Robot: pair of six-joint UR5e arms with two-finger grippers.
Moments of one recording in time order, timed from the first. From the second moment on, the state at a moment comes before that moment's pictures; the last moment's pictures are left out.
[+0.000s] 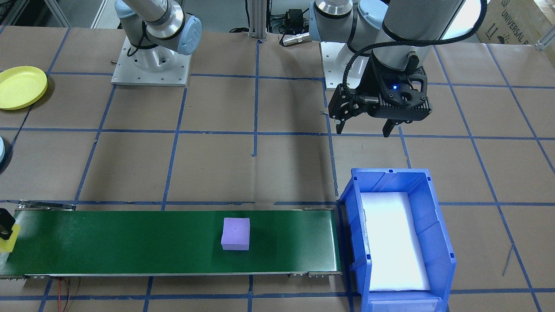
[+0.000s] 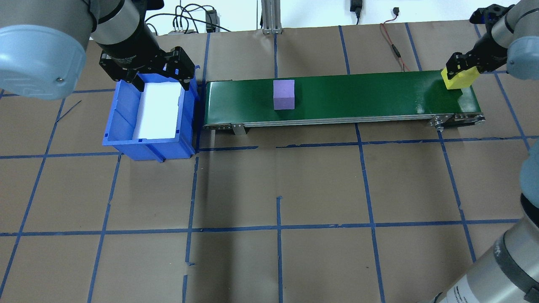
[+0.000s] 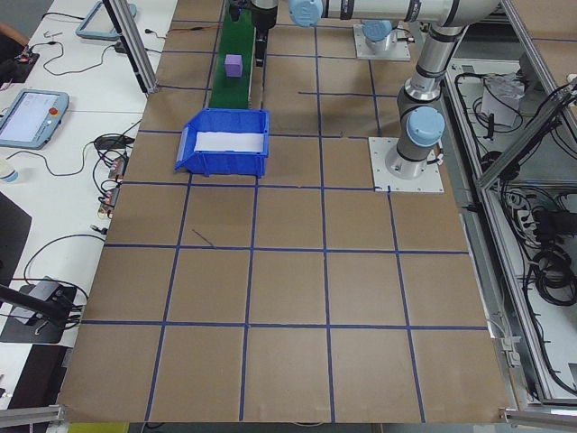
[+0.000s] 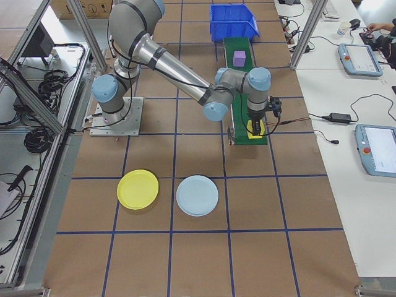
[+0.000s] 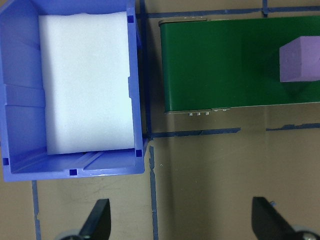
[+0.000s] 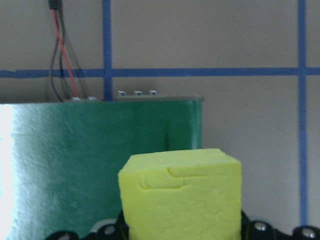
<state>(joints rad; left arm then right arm) -1.62 -1.62 -1.56 -1.43 1.55 0.00 1.08 -1.14 1.55 -2.15 -1.56 -0.47</state>
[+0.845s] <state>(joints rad) -1.62 -1.60 -1.58 -1.43 1.55 0.00 0.50 -1.47 2.01 -2.15 -1.62 -0.90</state>
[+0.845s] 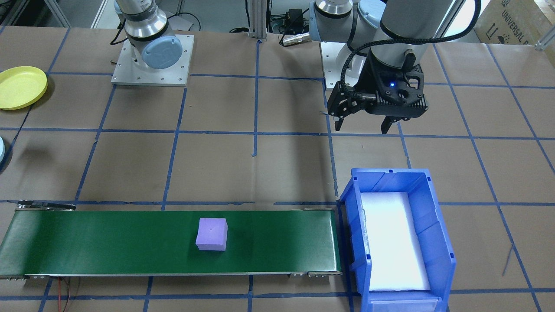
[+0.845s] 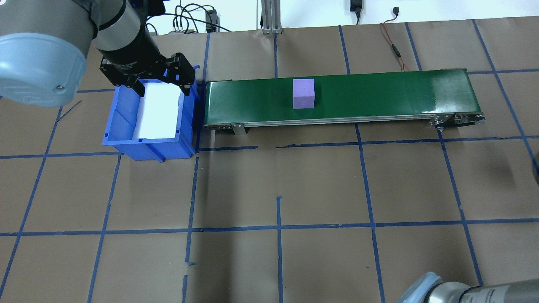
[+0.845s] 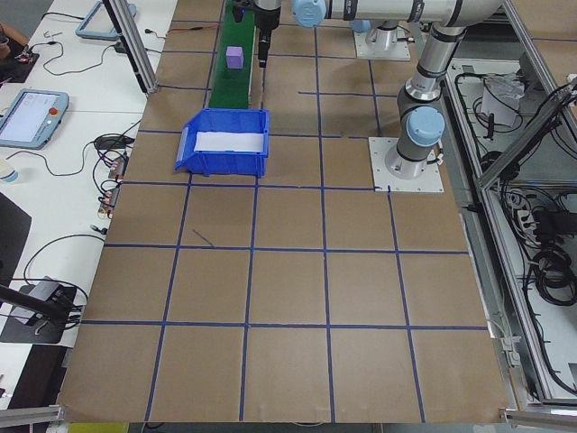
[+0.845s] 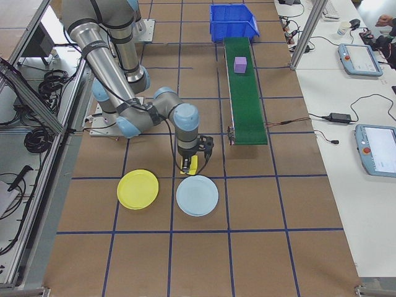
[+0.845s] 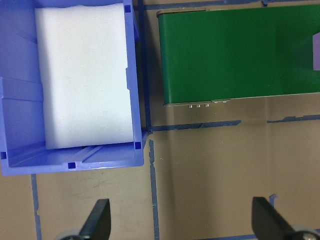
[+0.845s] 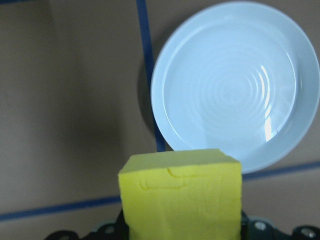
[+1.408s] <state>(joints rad) -1.62 -1.60 -1.60 -1.43 1.55 -0.01 0.18 -1.48 2.10 -2.15 -1.65 -1.05</state>
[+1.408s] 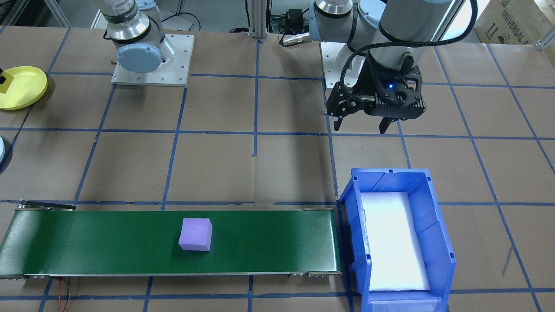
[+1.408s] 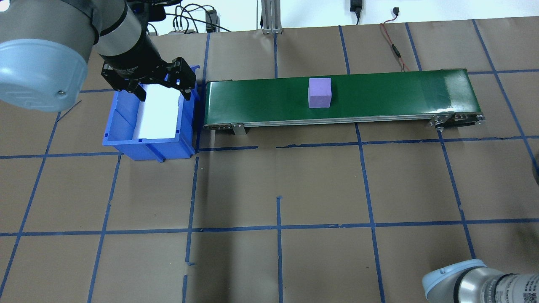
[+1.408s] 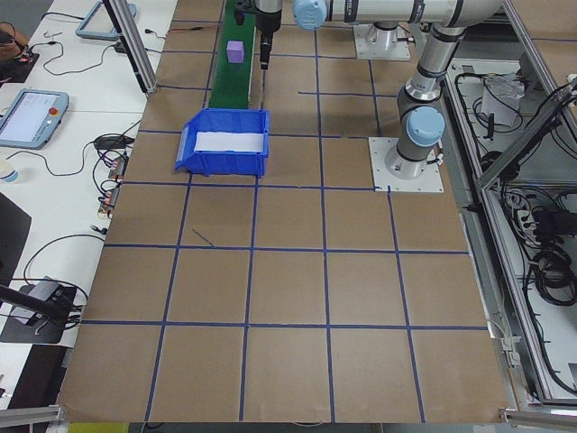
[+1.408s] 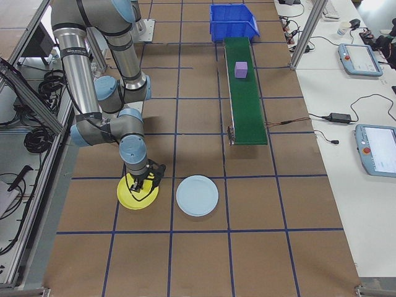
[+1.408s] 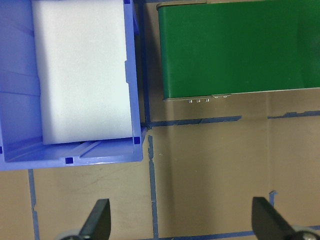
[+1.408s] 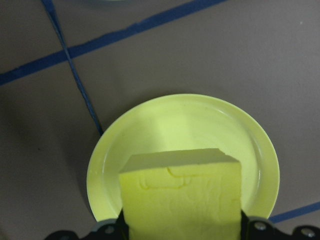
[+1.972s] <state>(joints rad) -1.62 -1.60 -1.60 -1.42 1.54 -0.01 0.15 -1.45 2.10 -2.15 -1.64 -0.97</state>
